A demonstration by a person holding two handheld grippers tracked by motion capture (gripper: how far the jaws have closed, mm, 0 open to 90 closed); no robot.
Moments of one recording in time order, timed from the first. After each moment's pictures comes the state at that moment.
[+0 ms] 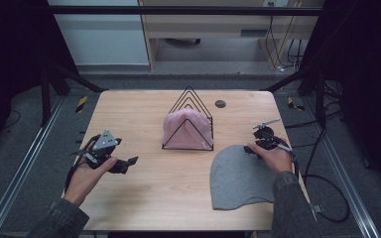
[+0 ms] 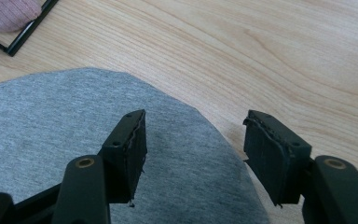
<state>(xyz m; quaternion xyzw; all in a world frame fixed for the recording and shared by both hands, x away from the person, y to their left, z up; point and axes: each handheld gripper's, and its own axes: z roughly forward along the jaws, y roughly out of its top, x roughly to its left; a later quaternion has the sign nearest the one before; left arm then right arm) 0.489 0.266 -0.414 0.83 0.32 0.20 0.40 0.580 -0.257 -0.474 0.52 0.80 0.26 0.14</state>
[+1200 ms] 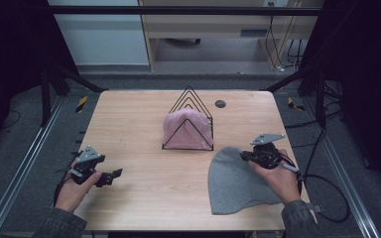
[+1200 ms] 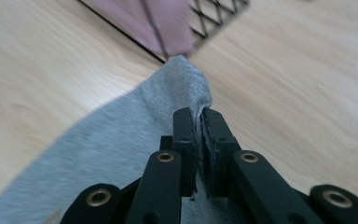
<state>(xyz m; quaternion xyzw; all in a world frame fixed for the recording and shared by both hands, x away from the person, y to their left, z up) 0.472 0.316 -0.462 0.81 0.41 0.18 0.39 0.486 -0.224 -0.418 0.38 0.83 0.36 0.18</state>
